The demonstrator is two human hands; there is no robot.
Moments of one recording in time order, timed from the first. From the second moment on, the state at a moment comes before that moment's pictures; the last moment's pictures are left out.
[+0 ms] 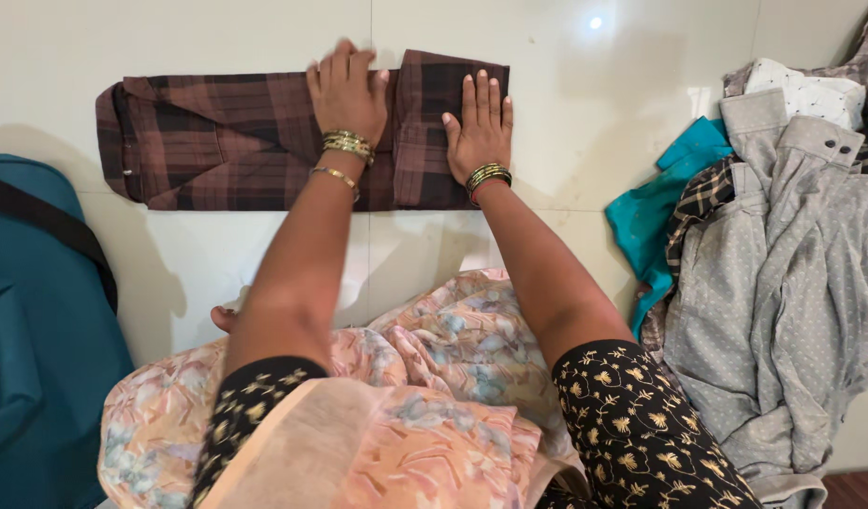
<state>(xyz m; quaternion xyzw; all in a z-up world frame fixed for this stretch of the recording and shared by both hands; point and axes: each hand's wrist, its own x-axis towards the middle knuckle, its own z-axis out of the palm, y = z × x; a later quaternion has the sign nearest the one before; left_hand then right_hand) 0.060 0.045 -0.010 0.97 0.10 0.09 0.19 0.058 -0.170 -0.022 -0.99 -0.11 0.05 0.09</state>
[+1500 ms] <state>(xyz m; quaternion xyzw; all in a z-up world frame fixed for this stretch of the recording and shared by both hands) 0.048 -0.032 -0.006 0.98 0.07 -0.07 0.16 0.073 -0.175 -0.042 -0.99 -0.12 0.03 0.08</state>
